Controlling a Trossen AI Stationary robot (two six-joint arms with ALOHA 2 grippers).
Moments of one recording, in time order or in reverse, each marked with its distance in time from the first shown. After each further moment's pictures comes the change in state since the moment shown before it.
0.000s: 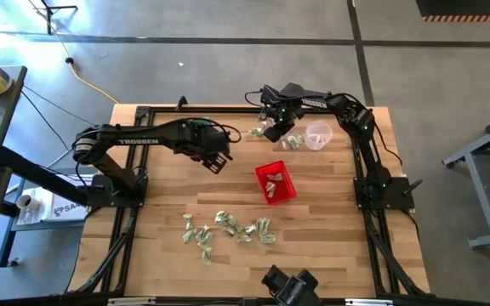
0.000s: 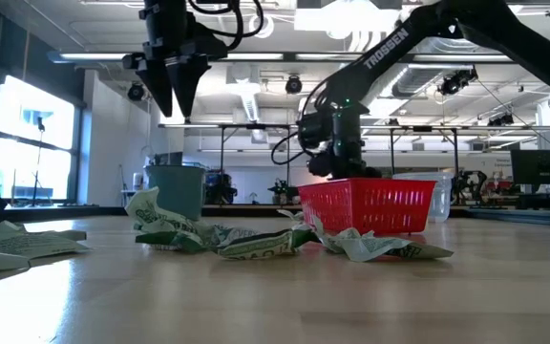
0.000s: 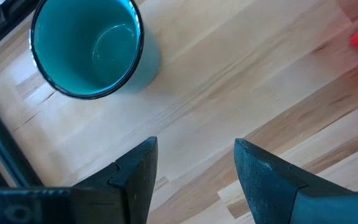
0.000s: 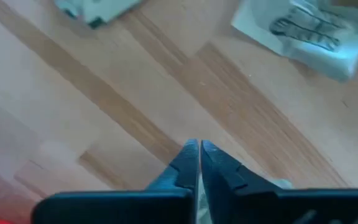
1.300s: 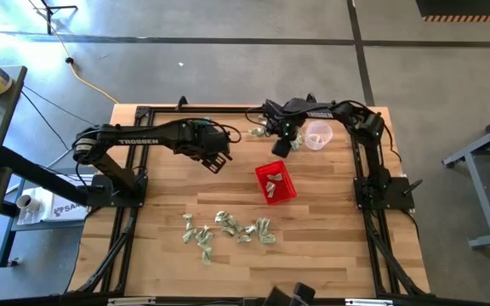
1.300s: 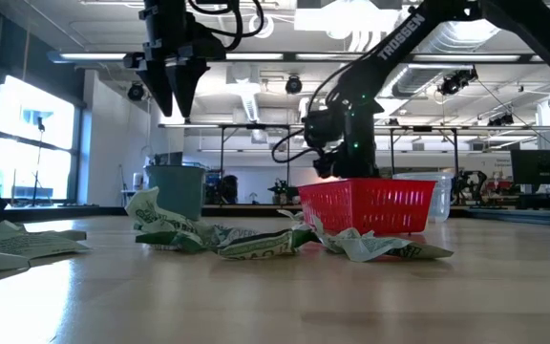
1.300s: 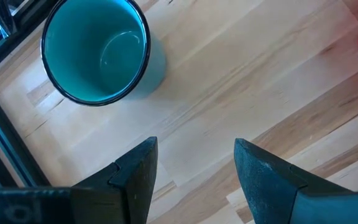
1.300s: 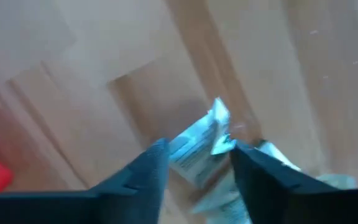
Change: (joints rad) left arm 0.000 0.001 0.000 -0.002 -0.029 0.026; right arm 0.086 -0.120 -0.276 0.176 0.021 -0.241
